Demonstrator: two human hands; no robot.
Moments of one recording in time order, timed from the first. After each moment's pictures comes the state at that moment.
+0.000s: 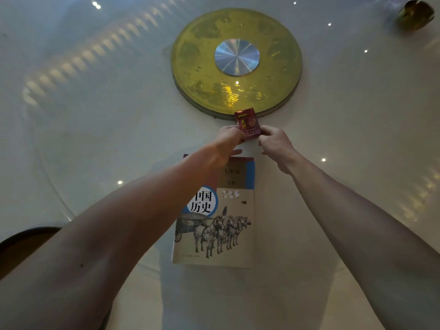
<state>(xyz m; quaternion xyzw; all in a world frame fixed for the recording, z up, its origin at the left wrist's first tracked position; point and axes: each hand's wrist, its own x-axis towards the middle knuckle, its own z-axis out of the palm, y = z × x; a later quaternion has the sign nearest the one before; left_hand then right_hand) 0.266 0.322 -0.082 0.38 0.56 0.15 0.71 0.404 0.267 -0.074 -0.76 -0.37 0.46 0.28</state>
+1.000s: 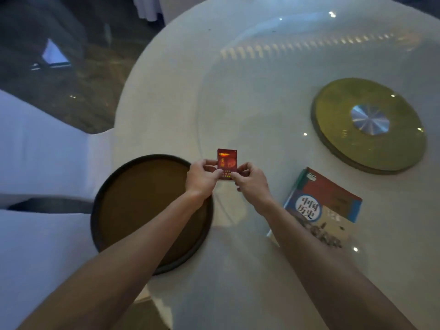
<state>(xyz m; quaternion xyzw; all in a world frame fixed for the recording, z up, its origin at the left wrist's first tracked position) -0.106 0.137 -0.030 0.31 0.75 0.38 0.44 0.040 0.175 -0.038 -0.63 -0.54 0.52 0.20</state>
